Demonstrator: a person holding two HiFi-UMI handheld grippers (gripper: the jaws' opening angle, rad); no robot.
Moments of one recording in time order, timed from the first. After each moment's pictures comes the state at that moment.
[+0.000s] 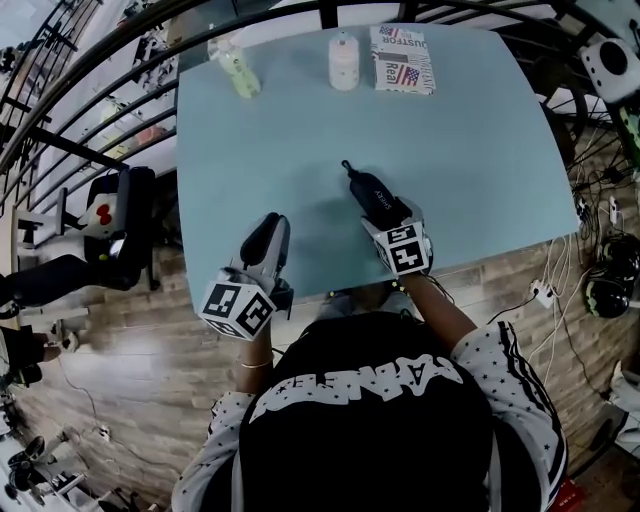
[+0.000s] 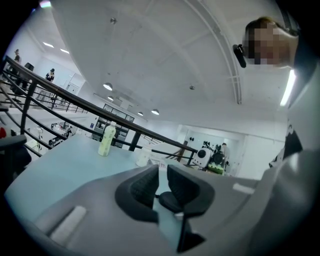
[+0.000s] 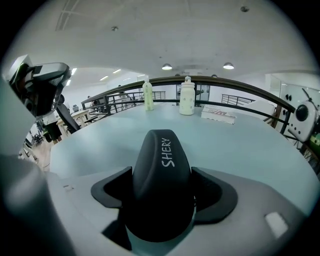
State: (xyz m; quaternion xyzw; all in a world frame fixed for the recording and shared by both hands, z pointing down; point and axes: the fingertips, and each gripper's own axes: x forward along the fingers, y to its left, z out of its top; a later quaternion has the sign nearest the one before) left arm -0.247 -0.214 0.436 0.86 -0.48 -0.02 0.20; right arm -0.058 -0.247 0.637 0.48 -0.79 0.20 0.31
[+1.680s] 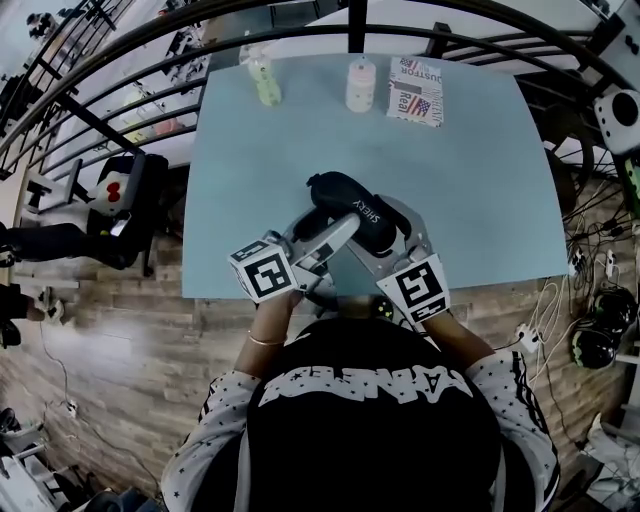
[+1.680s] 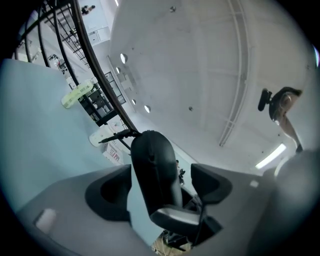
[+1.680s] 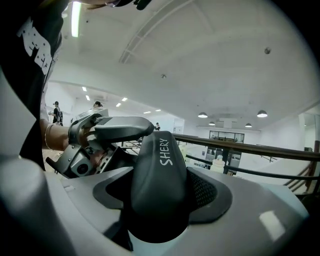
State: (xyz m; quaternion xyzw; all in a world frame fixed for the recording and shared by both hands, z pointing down) left arm -0.129 -0.213 0.391 0.86 -0.30 -0.18 0.38; right arm -0.107 -0.204 0.415 0.35 -0.93 -0.03 0.13
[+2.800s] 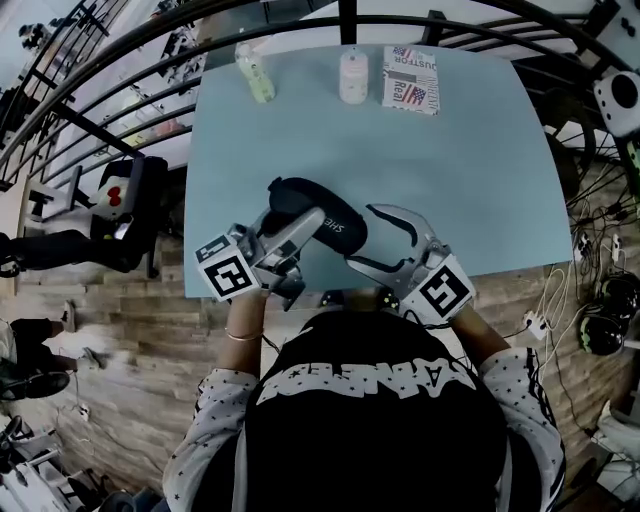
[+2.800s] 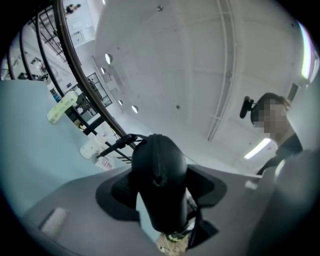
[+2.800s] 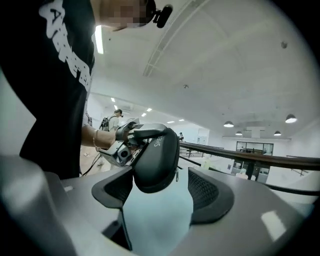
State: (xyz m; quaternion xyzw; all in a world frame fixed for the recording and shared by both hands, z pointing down) left arm -0.159 -0.205 0.360 0.89 -0.25 -0.18 0.33; right arm -0.102 -0.157 0.395 0.20 -0.97 -0.09 0.07
